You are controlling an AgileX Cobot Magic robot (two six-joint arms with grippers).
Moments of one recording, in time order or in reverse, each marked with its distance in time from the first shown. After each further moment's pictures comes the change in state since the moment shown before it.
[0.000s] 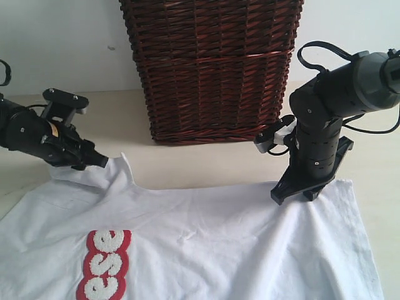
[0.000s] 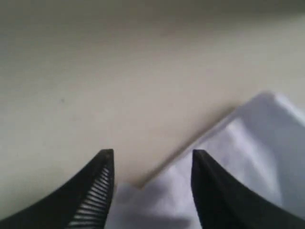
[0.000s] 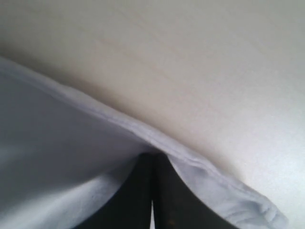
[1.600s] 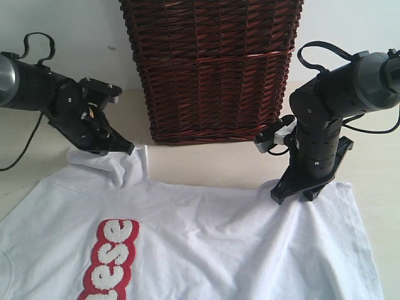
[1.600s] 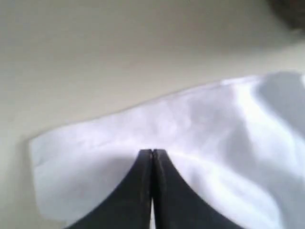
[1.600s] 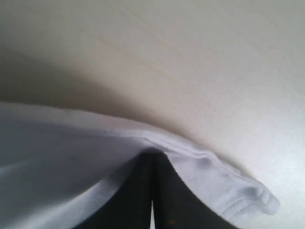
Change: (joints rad) left arm -0.077 0.138 -0.312 -0.050 0.339 0.010; right arm 0.000 0.000 0.000 -0.002 0.000 0.000
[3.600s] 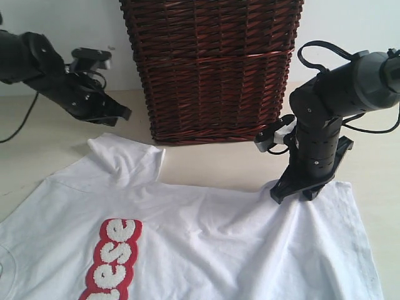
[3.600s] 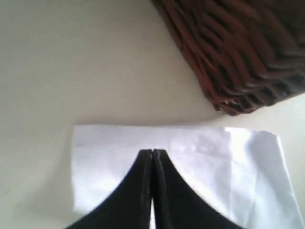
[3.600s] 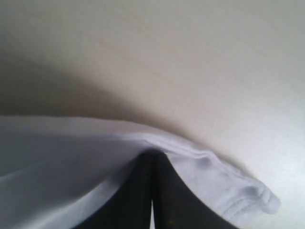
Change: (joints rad) left arm 0.092 -0.038 -0.125 -0.563 0.083 0.545; right arm 0.000 0.000 -0.009 0.006 0.001 0.000
